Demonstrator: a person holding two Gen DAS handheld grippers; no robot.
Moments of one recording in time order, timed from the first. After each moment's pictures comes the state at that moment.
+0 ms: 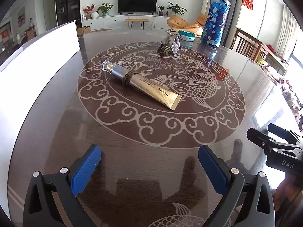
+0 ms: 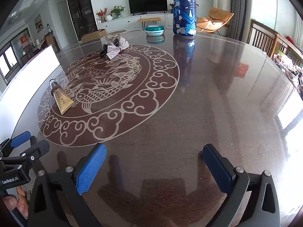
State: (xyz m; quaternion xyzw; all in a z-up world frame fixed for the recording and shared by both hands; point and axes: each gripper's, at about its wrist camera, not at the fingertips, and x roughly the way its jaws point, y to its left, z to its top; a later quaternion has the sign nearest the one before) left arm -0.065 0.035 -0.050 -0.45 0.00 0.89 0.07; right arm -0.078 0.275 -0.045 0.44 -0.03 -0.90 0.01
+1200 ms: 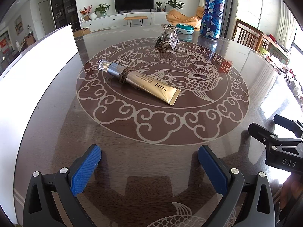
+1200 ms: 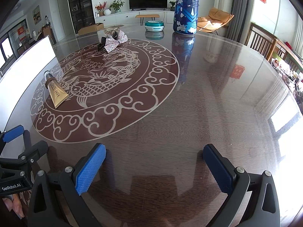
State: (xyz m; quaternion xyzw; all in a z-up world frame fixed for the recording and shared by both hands) left arm -0.064 0.043 -0.052 -0.45 0.03 0.89 0.06; right arm -0.080 0.267 -0.048 0.46 0.00 -0.89 -0.01
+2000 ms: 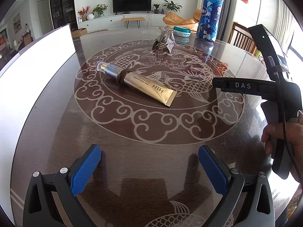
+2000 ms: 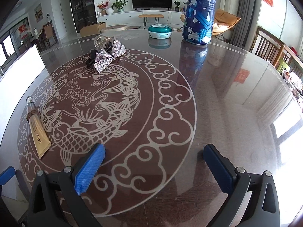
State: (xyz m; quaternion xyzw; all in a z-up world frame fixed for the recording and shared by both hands) left arm -0.062 0.041 -0.051 -0.45 0.02 0.89 0.08; right arm -0.185 0.260 -0.049 0.46 0.01 -0.89 0.00
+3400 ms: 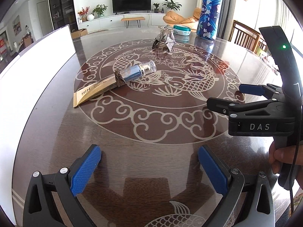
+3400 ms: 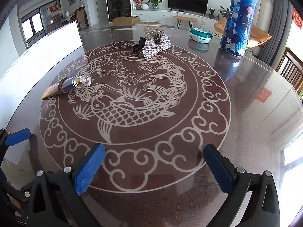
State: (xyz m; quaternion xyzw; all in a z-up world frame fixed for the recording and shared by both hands) left arm -0.062 0.043 -0.051 -0.45 0.03 0.89 0.08; right arm -0.152 0.224 -0.049 0.45 0.07 -0.88 0.12
